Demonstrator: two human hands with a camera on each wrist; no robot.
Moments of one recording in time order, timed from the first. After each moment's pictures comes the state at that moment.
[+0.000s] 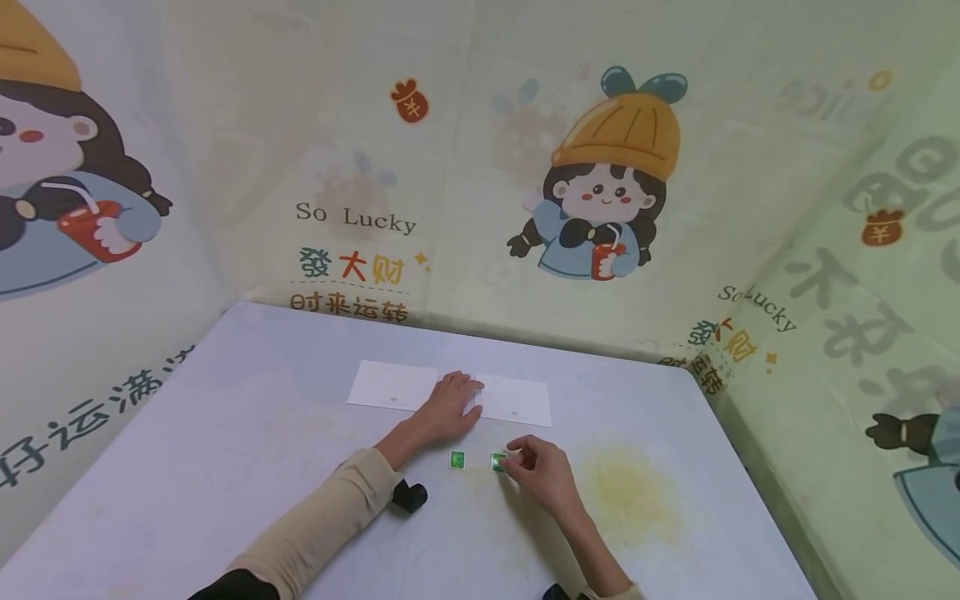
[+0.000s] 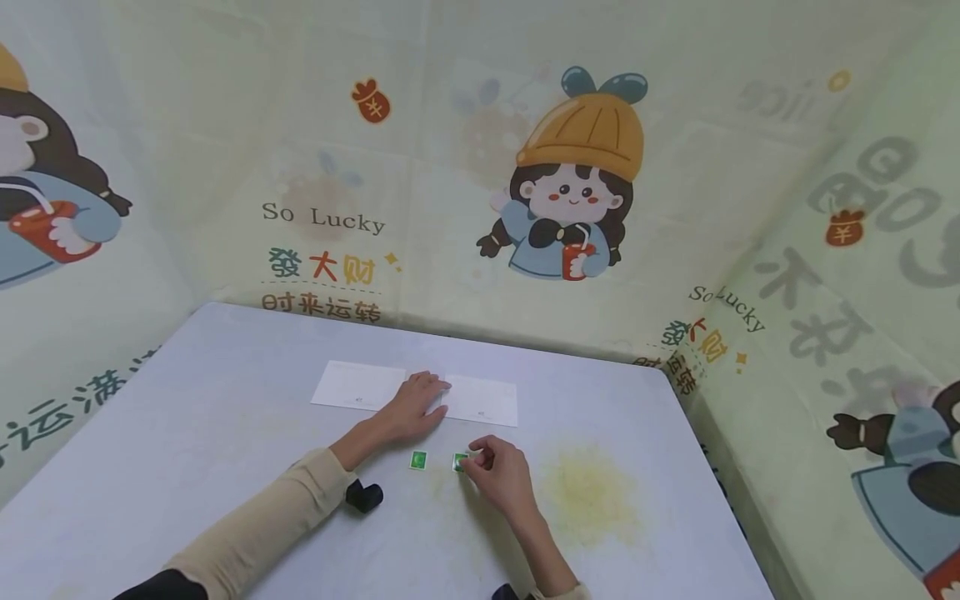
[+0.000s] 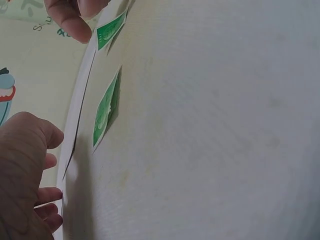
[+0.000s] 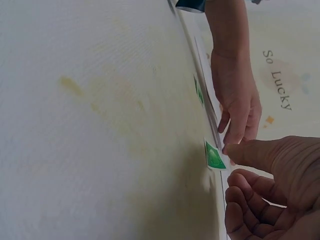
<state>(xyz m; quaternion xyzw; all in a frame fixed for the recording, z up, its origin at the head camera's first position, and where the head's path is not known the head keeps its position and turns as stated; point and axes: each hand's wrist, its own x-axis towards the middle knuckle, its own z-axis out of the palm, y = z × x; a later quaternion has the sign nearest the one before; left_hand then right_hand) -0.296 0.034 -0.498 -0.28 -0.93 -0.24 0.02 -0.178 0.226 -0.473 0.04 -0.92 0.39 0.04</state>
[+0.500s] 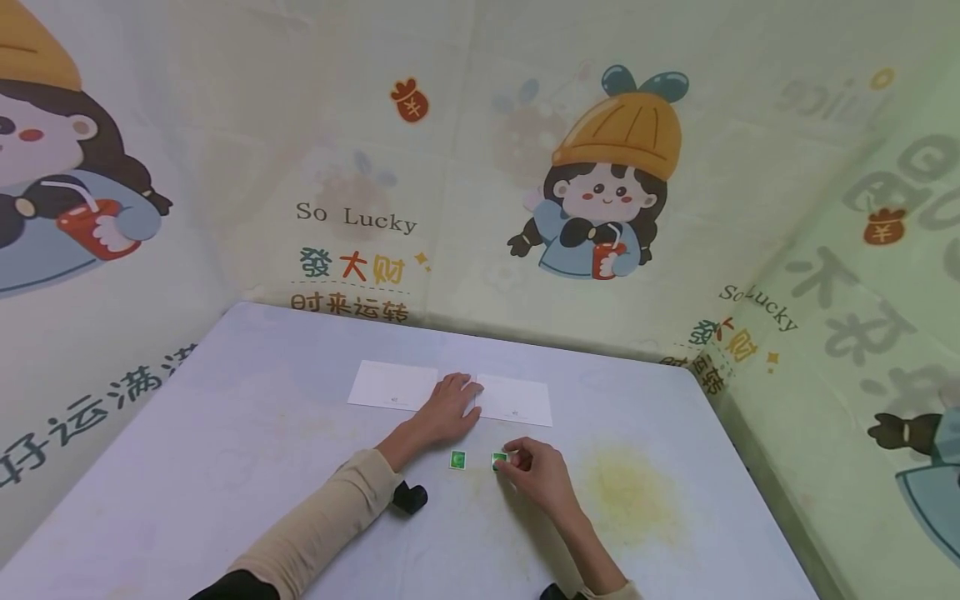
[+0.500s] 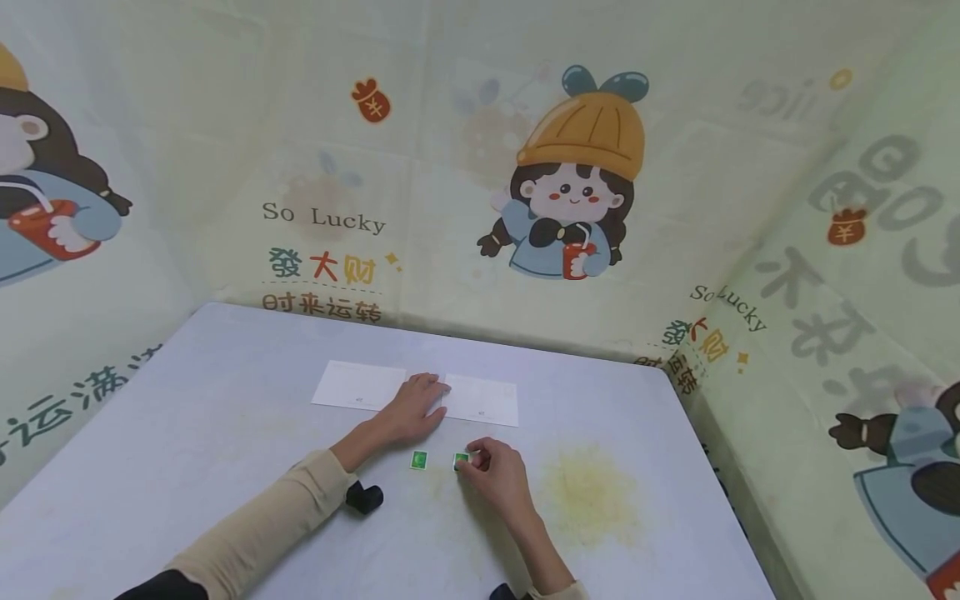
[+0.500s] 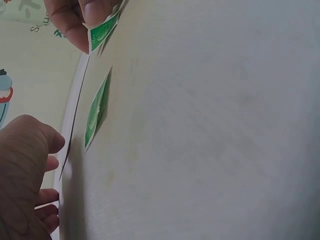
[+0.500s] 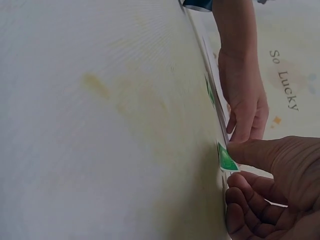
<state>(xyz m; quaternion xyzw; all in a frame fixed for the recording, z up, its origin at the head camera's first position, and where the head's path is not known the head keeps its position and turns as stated) -0.294 0.034 -0.500 -0.28 -0.93 -0.23 0.02 -0.181 0.223 -0.479 0.05 -0.92 0.38 0.04</state>
